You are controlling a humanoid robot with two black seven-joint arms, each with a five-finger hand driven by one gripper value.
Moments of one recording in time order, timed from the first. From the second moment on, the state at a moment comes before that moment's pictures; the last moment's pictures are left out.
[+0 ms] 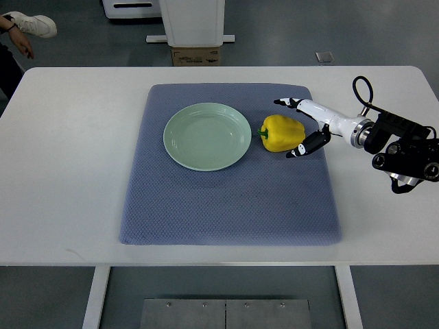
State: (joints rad) left arm -0.03 0.00 -0.17 -0.21 0.04 0.15 0.01; right arm 1.31 -0.37 -0.50 0.96 -0.53 -0.25 0.36
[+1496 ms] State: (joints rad) left arm -0.03 0.00 -0.17 -0.21 0.04 0.15 0.01; right arm 1.33 -0.26 -0.62 0.82 -0.51 -0.27 0.36
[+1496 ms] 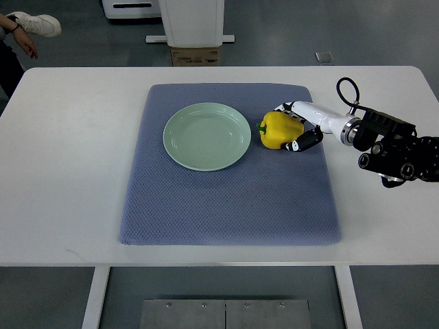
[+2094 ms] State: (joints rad) left arm -0.03 0.00 -0.17 -0.21 0.04 0.15 0.01; right arm 1.44 -0.16 -0.61 0.82 -0.46 -0.26 0.35
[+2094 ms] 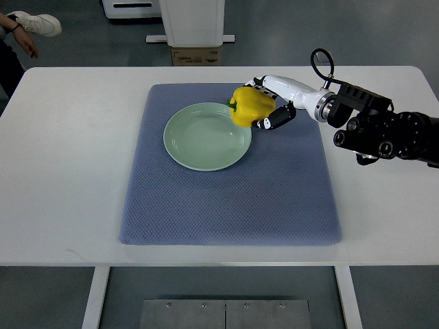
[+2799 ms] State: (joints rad) left arm -0.03 0.00 -0.17 -0.21 0.04 0.15 0.01; right arm 1.41 -0.01 -0.60 0.82 -0.40 -0.27 0.33
